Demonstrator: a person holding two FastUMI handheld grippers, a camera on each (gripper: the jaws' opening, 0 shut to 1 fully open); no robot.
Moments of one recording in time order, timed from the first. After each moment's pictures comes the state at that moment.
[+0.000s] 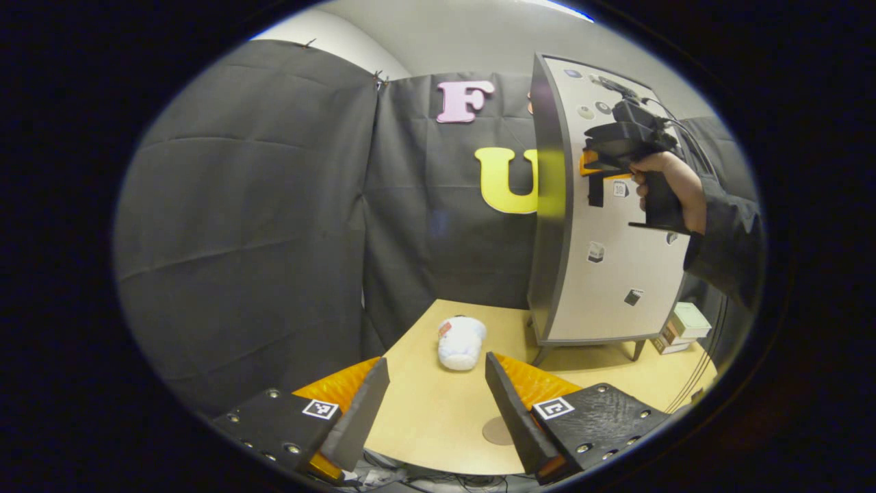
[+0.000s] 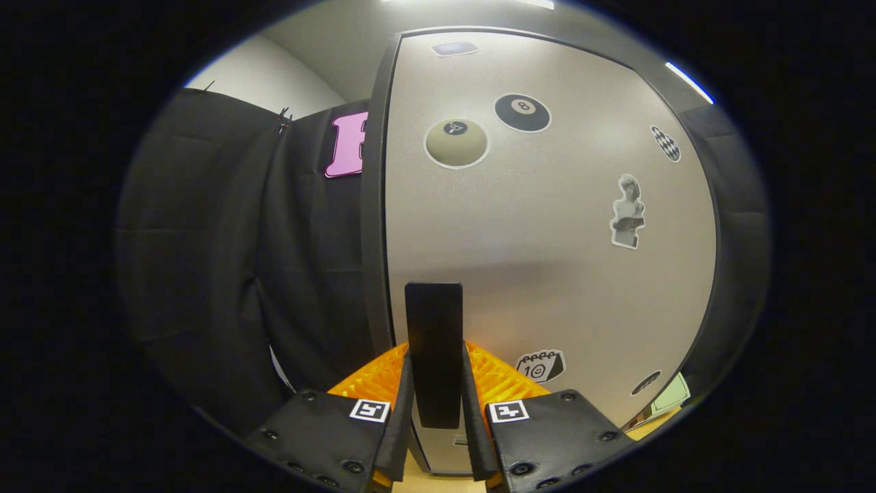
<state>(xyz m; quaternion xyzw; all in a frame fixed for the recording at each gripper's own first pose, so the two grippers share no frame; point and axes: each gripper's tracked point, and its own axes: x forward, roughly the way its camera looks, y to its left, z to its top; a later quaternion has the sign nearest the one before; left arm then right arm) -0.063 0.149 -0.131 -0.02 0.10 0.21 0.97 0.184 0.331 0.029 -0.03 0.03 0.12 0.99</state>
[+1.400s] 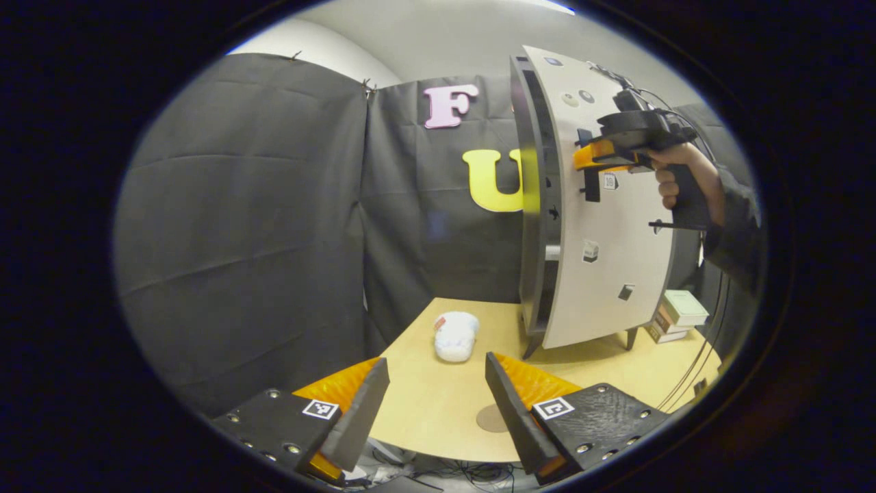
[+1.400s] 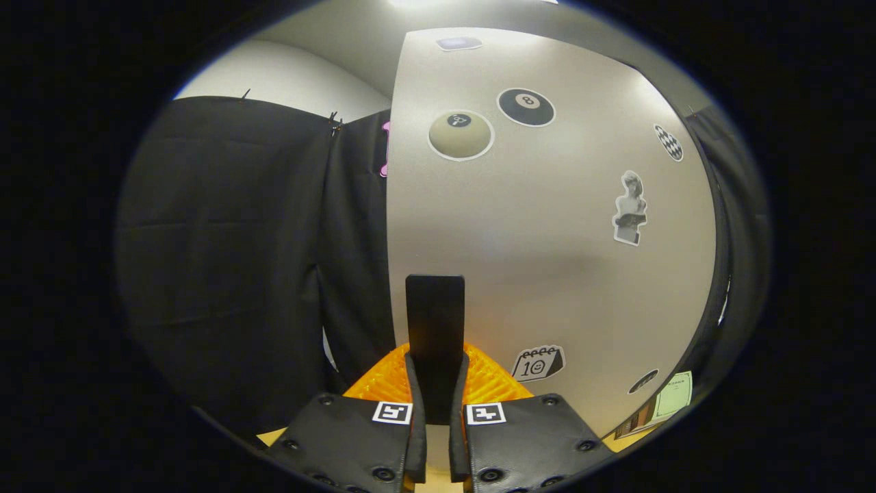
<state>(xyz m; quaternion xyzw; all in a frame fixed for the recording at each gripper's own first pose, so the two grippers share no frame) -0.061 0.146 -0.125 0.01 0.10 0.20 0.97 0.156 0.320 0.031 -0.04 0.04 0.26 0.96</state>
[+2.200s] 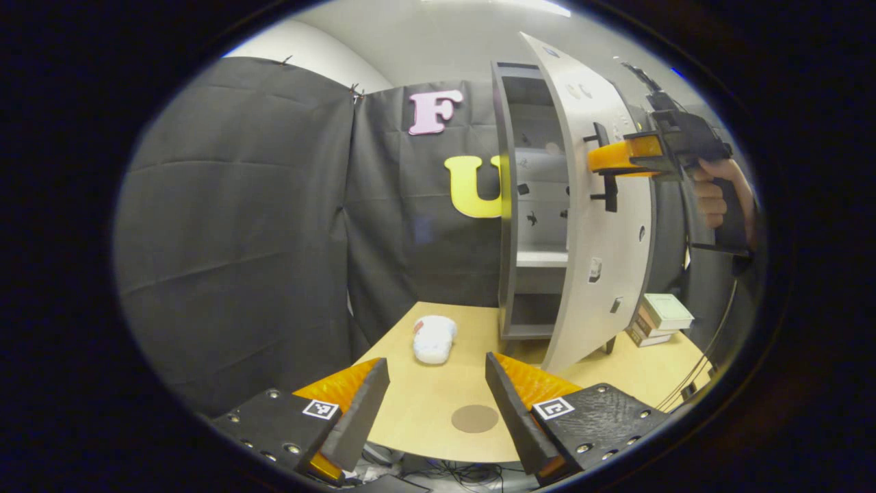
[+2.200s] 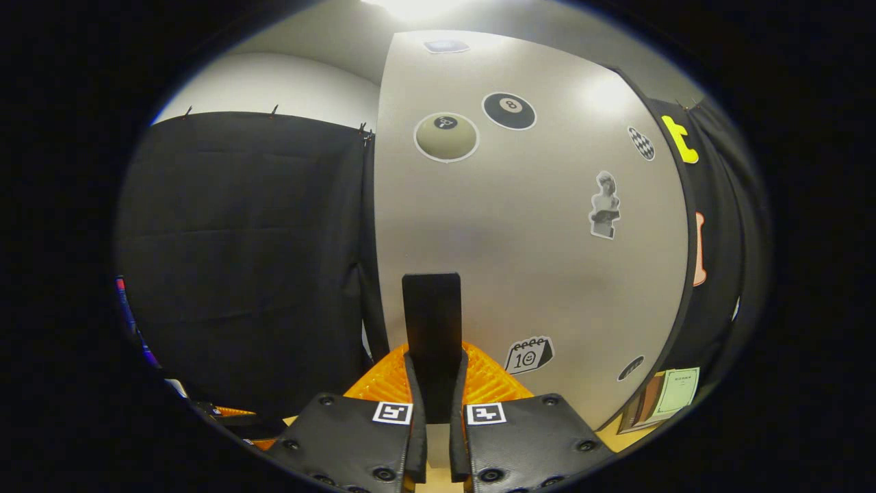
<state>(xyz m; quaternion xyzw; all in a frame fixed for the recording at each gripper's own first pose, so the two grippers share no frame) -0.060 0.144 -0.122 0.01 0.09 0.17 0.98 0.150 0.302 0.031 -0.04 0.04 0.33 0.94</state>
